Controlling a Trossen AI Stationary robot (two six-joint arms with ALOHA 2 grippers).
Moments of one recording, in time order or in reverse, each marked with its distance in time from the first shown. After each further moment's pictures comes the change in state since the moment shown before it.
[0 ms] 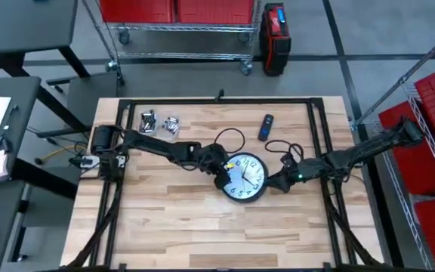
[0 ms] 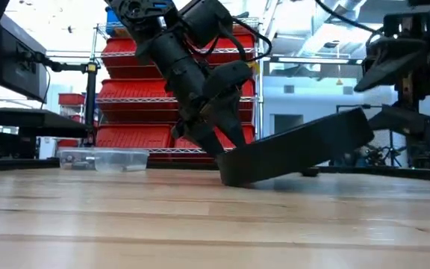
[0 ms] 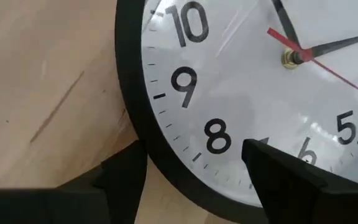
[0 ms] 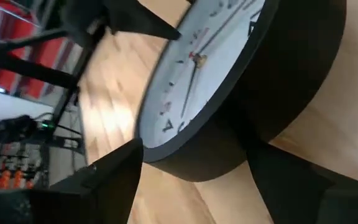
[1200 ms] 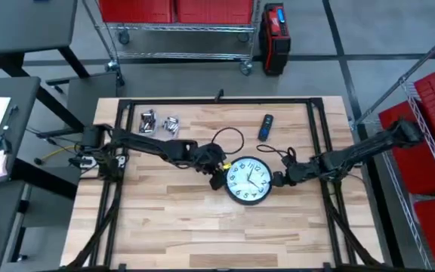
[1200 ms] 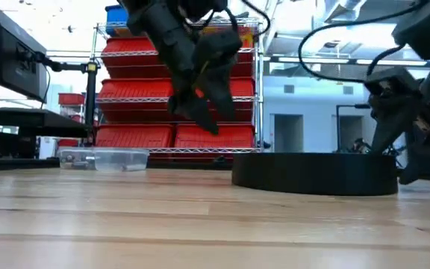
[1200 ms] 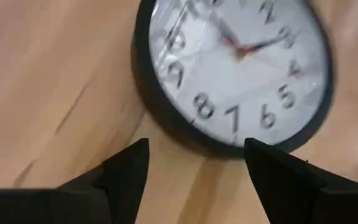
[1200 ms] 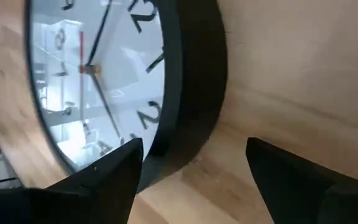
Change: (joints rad) left arm -0.018 -0.110 0.024 -0.182 -0.055 0.012; right arm -0.023 0.189 0.003 -0.204 -0.065 0.413
